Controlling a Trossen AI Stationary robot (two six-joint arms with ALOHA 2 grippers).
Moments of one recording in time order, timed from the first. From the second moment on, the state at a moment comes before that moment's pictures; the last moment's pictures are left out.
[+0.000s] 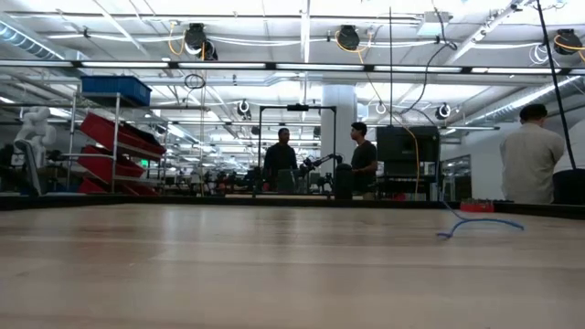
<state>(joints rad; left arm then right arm) -0.85 2.24 2.36 -0.89 -1.57 -0.43 0.76 0.76 1.34 -0.27 1.46 -0.44</state>
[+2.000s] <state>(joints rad) -0.59 2.26 2.20 -0.19 -1.02 0.11 1.02 1.12 1.34 -0.73 1.12 0.24</state>
